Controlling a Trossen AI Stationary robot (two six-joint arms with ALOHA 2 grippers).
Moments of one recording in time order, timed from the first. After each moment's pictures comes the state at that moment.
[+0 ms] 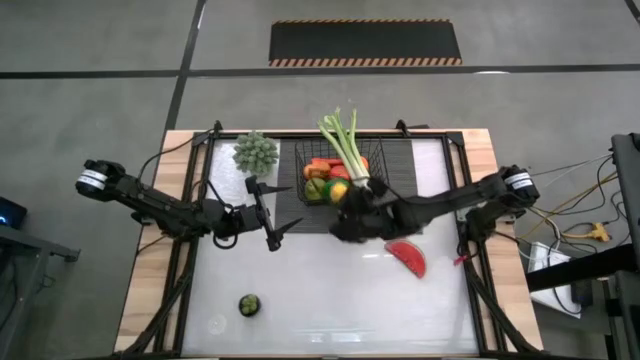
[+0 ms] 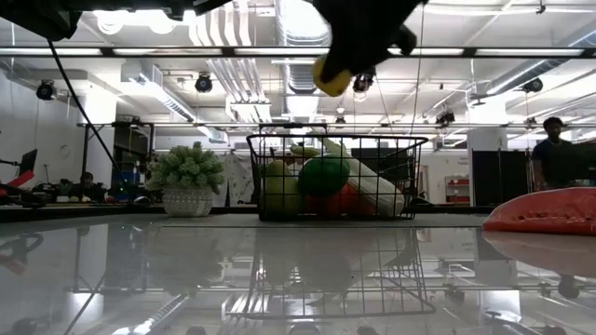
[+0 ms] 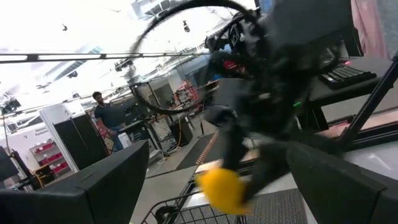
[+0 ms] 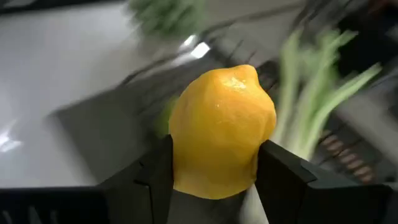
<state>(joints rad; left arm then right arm) -0.27 1.16 0.50 0.95 -0.53 0.54 0.21 1.67 1.34 -0.62 0.80 0.50</state>
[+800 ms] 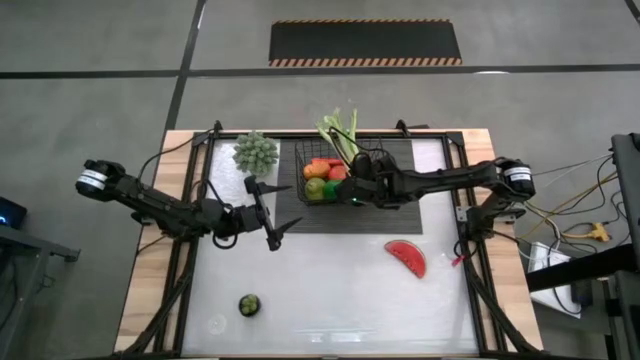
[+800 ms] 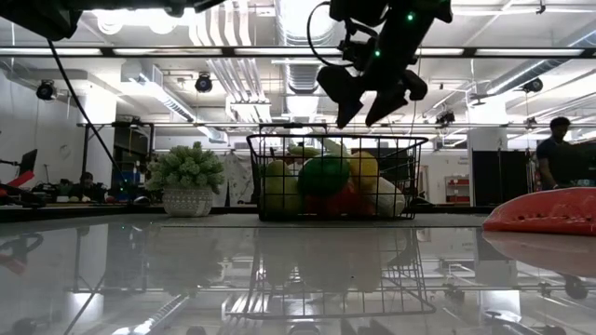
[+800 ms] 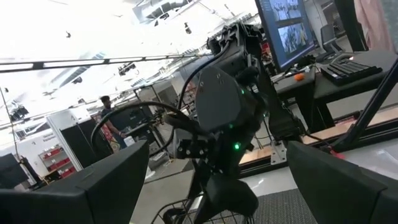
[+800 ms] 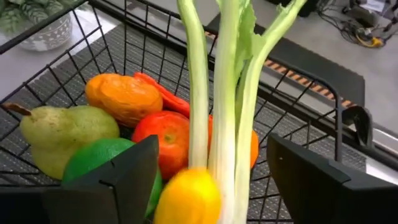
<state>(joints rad) -0.27 1.16 0.50 0.96 -0.54 0.58 -0.05 1.66 1.23 -0.59 0.79 0.68</state>
